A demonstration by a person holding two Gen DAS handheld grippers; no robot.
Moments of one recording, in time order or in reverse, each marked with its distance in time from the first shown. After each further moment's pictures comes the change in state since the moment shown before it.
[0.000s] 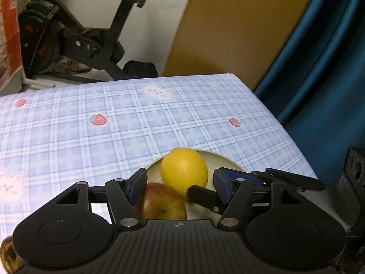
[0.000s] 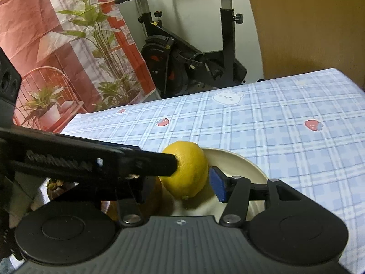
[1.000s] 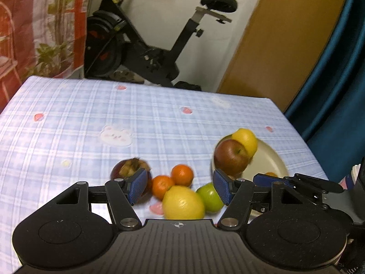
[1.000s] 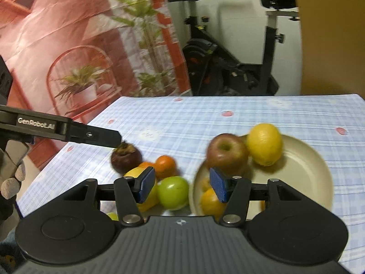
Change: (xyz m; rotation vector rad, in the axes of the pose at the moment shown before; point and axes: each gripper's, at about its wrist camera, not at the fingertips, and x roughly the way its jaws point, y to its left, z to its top) left arm -0.147 0.062 -0.090 -0.130 -0.143 0.183; right arm -0.043 0.104 -0.046 -0.181 -0.022 0.095
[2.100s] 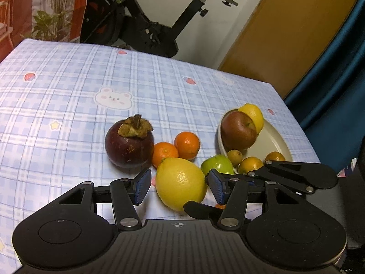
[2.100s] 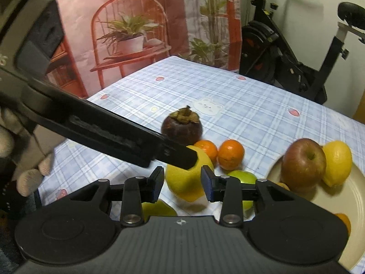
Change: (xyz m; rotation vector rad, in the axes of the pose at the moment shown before) left arm 0.028 0.024 -0.029 -0.070 0.091 -0.074; right arm 0.054 0.068 -0.012 -0.298 0.160 0.128
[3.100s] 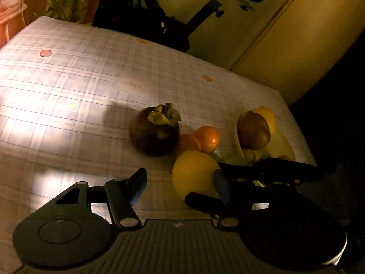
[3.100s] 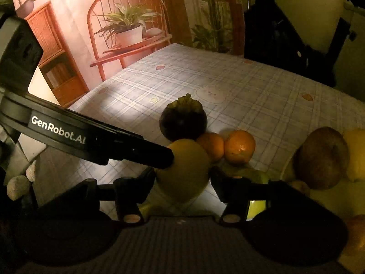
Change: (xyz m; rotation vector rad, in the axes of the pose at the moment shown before) left arm -0.004 0.034 -0.008 -0.106 0.009 -0.030; right arm 0.032 -0.013 0.002 0.061 0.060 0.044
